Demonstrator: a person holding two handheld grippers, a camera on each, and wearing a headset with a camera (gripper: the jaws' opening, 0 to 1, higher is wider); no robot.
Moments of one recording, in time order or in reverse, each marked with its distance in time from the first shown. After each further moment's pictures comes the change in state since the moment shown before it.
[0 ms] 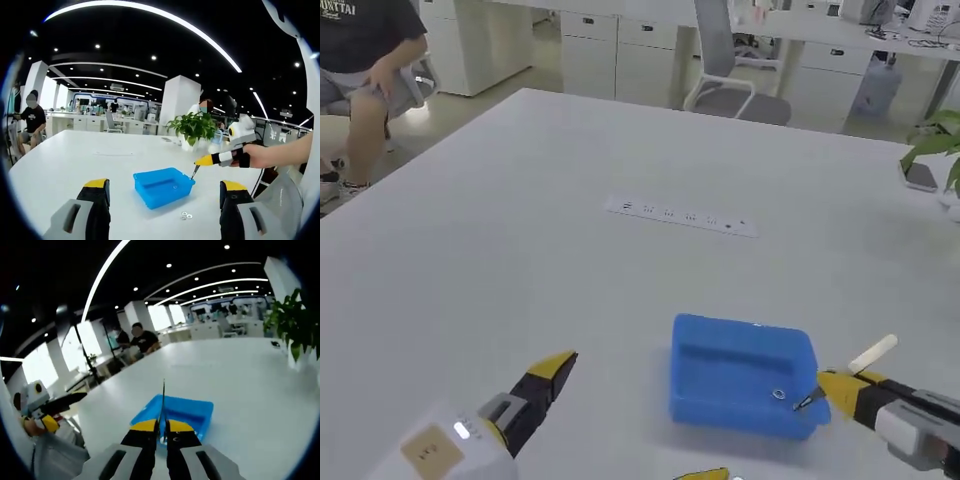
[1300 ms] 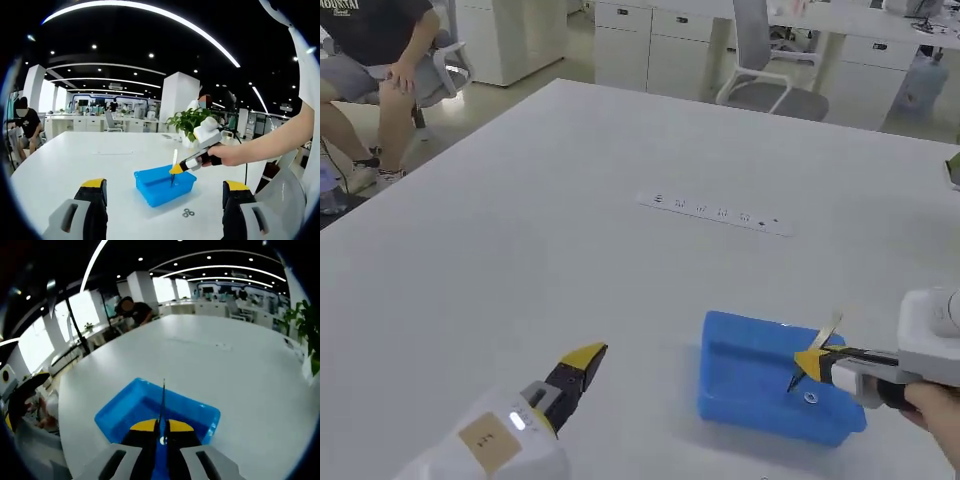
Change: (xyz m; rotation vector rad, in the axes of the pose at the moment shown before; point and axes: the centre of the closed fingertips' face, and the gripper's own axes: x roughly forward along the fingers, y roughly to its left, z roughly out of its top) left arm 0.004 0.000 -0.005 0.037 0.029 0.004; right arm 0.093 -0.047 -0.034 -0.100 0.271 -0.012
